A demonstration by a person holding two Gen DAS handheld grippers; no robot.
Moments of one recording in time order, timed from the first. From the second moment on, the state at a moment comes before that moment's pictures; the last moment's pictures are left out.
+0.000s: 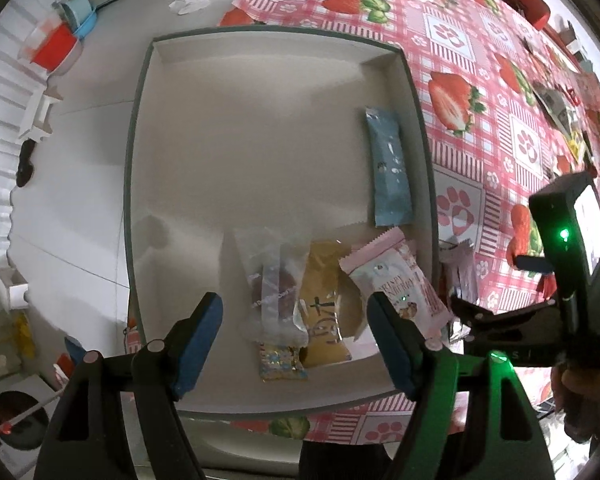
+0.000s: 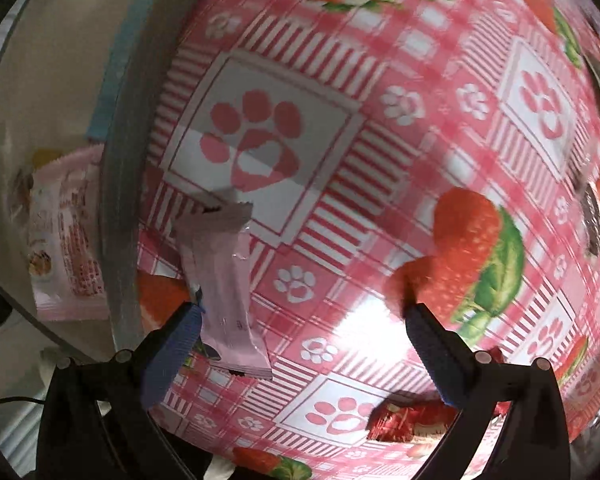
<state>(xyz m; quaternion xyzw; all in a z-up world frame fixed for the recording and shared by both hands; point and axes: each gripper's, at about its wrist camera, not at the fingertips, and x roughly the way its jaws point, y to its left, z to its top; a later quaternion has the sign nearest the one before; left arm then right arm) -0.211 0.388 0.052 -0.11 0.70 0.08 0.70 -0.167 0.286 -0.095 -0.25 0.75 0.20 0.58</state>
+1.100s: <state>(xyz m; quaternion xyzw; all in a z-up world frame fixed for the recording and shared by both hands) -0.167 0.208 0.070 0.07 0.68 -0.11 0.72 -0.106 0.023 -0.073 -0.14 0.76 0.08 0.63</state>
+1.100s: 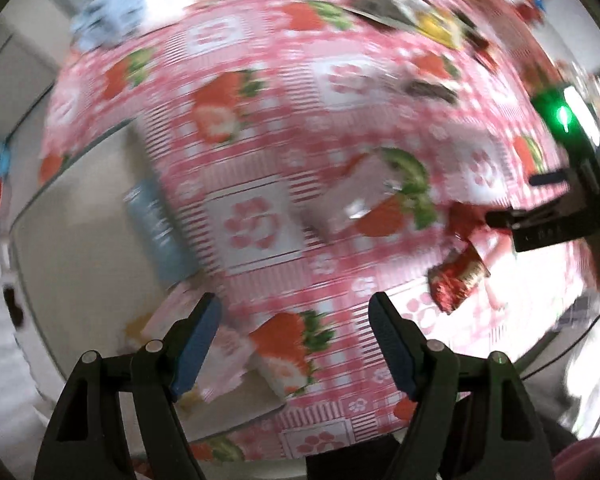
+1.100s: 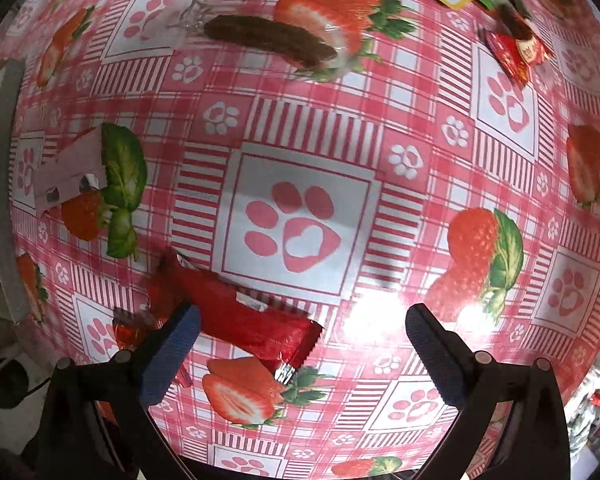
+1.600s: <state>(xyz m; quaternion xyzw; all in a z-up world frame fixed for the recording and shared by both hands) -0.118 0.123 -0.001 0.23 0.69 -0.14 0.68 -0.151 0.034 -0.056 -0.25 0.73 0.16 0.61</state>
